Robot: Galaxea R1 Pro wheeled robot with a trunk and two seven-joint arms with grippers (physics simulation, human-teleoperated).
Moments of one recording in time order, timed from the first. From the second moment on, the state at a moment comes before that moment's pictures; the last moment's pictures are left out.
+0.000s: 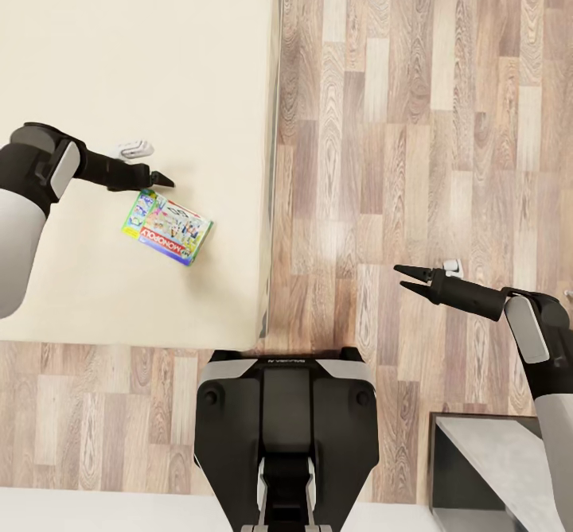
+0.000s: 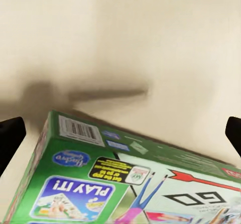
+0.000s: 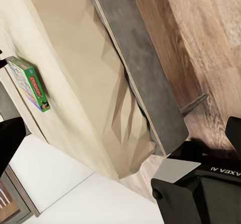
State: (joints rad) left arm -1.72 0.29 -0.10 -0.41 -0.05 0.91 -0.63; right arm -0.83 -0.35 -0.20 -1.09 -0.62 1.04 0.83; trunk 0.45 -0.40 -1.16
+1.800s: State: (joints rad) left arm -1.59 0.31 -0.15 -0.47 -0.10 0.86 -0.65; right arm -0.83 -0.35 -0.20 -1.09 -0.62 1.04 0.79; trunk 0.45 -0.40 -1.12
